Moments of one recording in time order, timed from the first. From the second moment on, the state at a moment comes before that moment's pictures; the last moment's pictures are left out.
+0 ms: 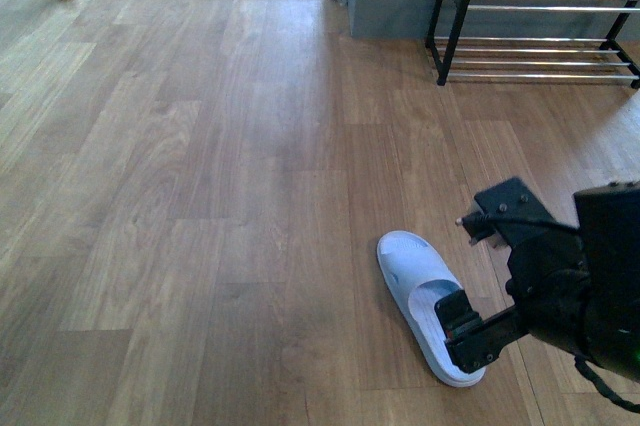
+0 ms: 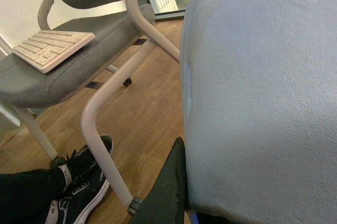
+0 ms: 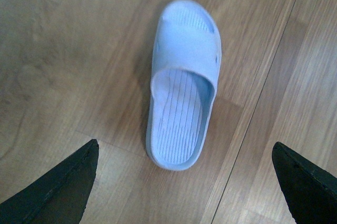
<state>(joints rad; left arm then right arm) -0.25 0.23 0.12 -0.10 -0.81 0.18 0.14 2.24 0.57 0.85 0.06 -0.20</state>
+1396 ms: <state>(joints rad) -0.25 0.23 0.12 -0.10 -0.81 0.18 -0.03 3.09 1.45 0.85 0.09 -0.14</state>
